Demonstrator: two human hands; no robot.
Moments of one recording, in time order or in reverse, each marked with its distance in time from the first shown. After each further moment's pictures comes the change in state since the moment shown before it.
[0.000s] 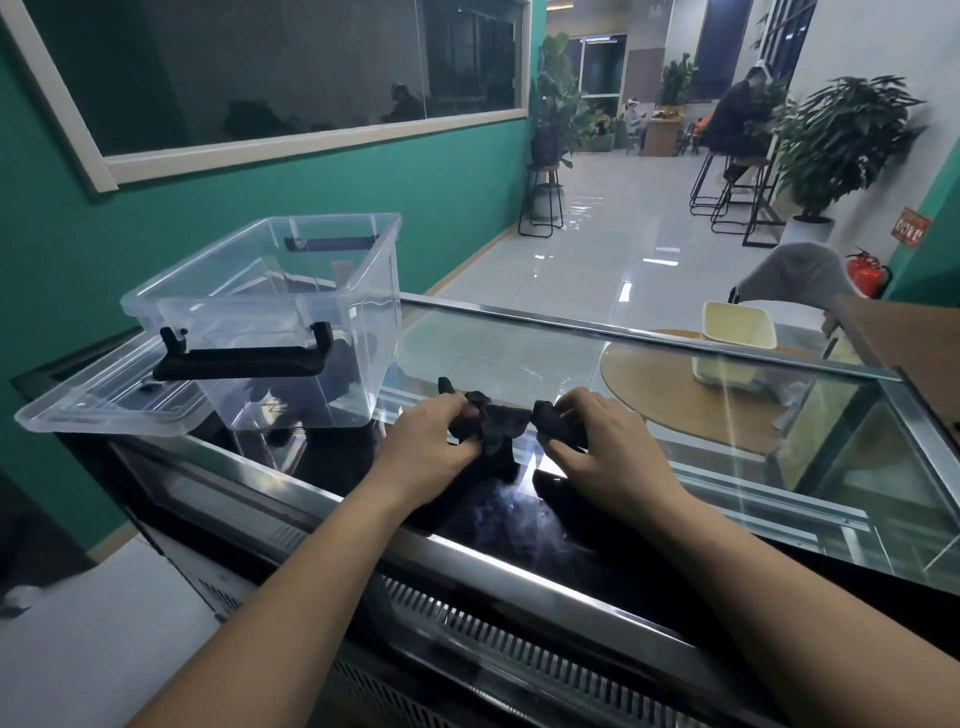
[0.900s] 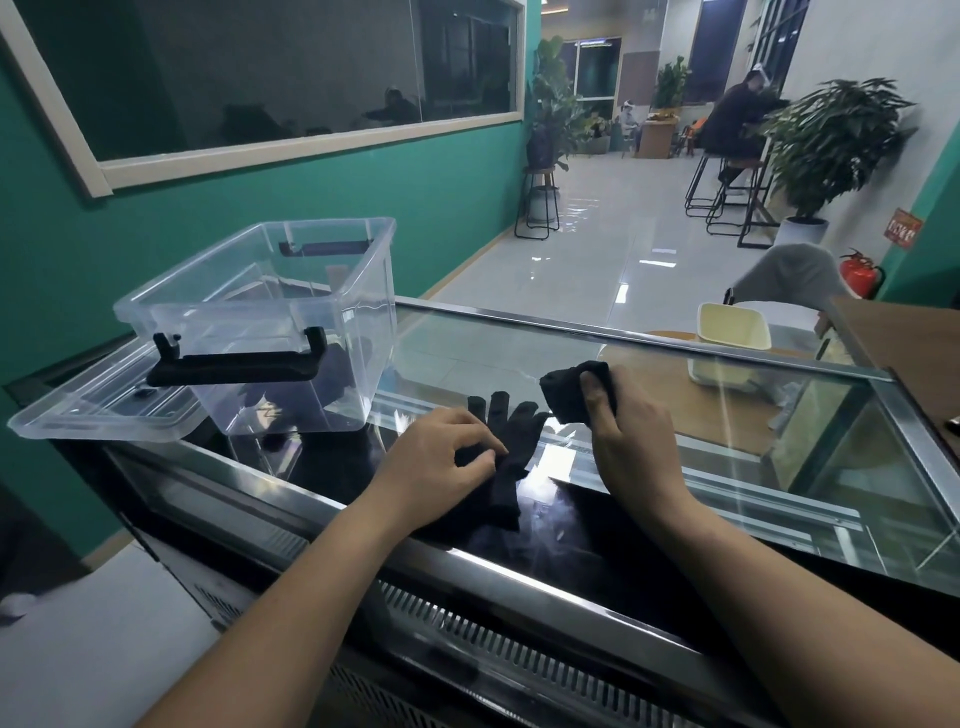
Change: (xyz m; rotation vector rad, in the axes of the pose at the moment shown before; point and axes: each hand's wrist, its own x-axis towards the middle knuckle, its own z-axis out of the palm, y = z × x) left_hand -0.012 0.008 0.003 0.073 -0.054 0.197; right_hand 0.004 0.002 -0.010 0.277 0.329 0.065
